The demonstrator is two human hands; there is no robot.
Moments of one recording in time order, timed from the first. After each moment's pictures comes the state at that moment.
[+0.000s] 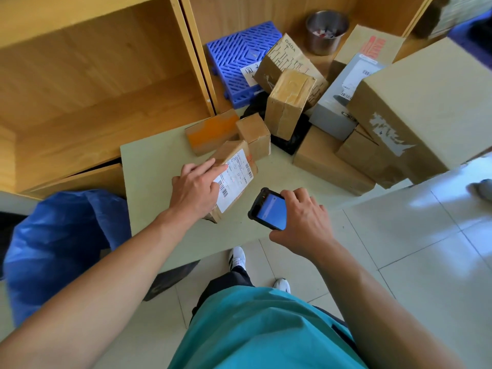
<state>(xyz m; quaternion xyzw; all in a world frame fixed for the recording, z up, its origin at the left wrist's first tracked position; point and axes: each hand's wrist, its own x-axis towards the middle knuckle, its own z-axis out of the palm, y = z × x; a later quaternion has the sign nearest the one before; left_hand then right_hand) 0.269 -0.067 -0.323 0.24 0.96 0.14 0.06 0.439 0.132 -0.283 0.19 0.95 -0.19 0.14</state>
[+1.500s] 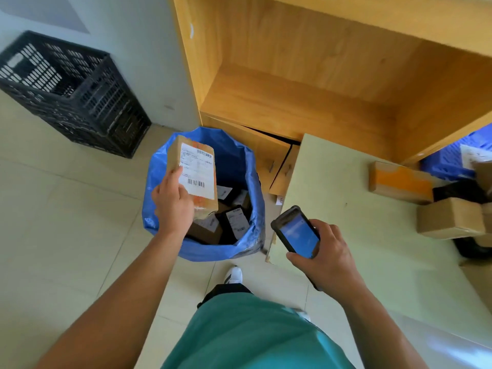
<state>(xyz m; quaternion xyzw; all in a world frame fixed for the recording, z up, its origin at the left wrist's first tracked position) 0.295 -0.562 -0.358 -0.30 0.85 0.41 -0.09 0.329 -0.236 -0.279 0.05 0.93 -0.29 0.20</state>
